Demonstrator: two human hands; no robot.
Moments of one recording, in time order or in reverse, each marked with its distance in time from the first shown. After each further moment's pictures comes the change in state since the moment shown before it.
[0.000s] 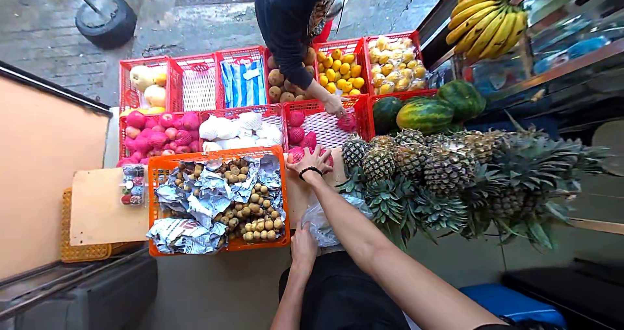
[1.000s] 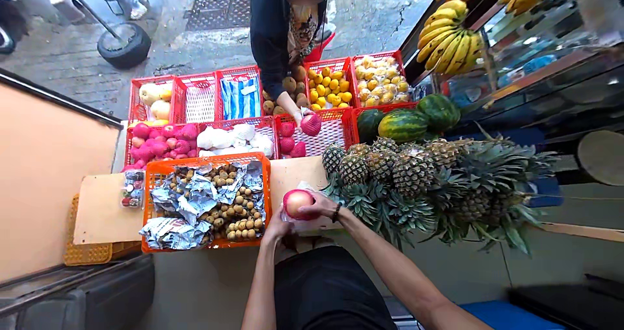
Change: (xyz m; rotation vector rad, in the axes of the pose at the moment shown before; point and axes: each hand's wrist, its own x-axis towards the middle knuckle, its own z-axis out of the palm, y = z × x) left_hand 0.035 0.008 -0.040 -0.871 -0.198 -0.028; right_hand -0.071 0.163 -0.037 0.660 -0.638 -0.581
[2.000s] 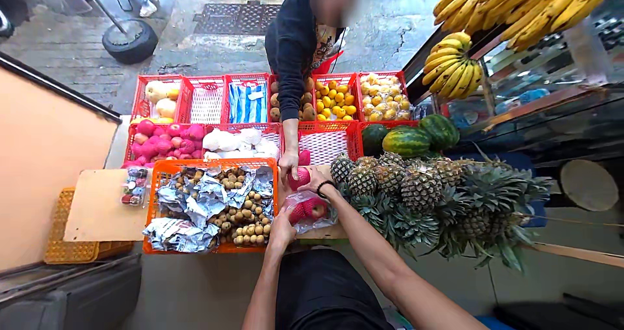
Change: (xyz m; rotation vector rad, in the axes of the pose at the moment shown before) left_hand -0.017 0.042 -0.021 0.722 0.091 0.118; right_hand 0.103 -0.049 -0.023 -0.484 0.293 0.355
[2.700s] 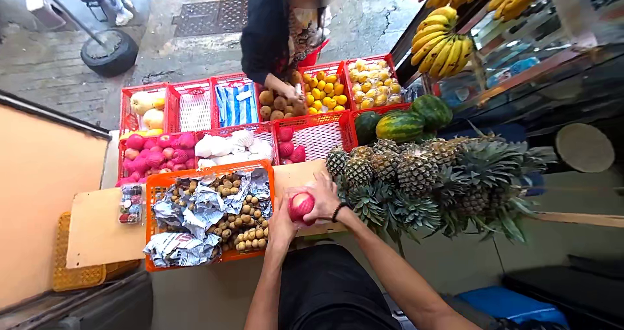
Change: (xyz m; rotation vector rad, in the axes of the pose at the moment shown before) left_hand -0.010 0.030 -0.021 0.183 0.103 0.015; right_hand -0.107 0.008 -0.001 -0.241 0.004 -0.242
